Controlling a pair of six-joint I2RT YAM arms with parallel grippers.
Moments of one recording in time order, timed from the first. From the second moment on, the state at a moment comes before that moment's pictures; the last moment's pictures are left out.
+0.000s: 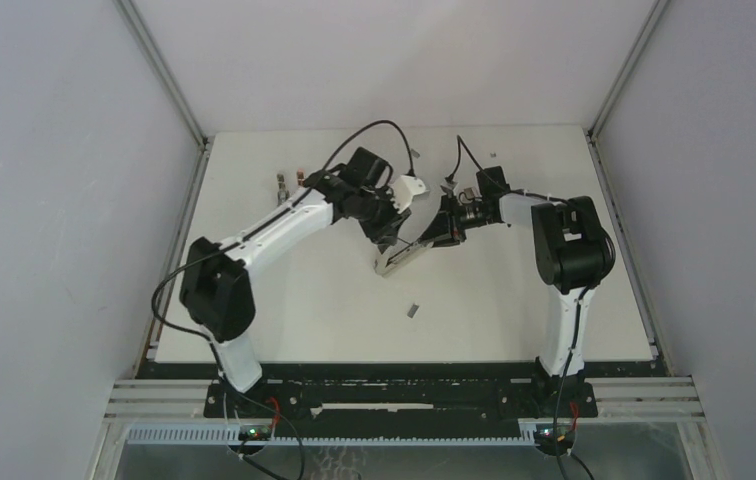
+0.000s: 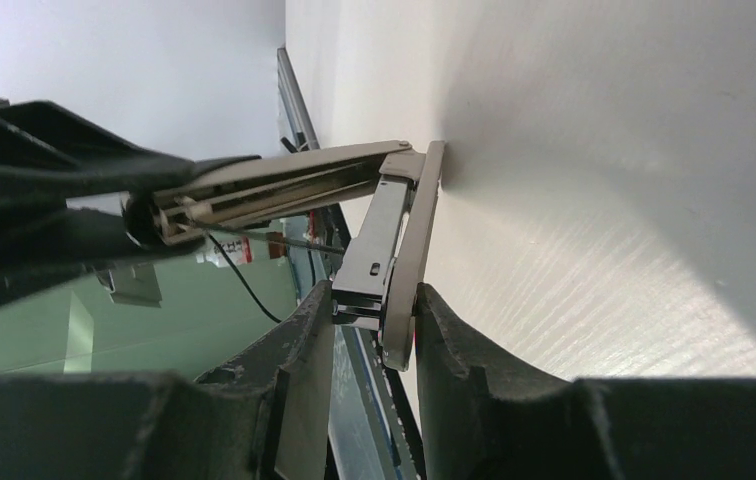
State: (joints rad) left arm -0.68 1.84 1.62 -0.77 0.31 0.36; right arm 0.18 2.07 1.27 -0.30 -1.21 0.34
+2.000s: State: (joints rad) left arm -0.63 1.83 1.24 -0.47 0.32 0.39; right arm 0.10 2.14 1.25 -0.23 -1.29 0.32
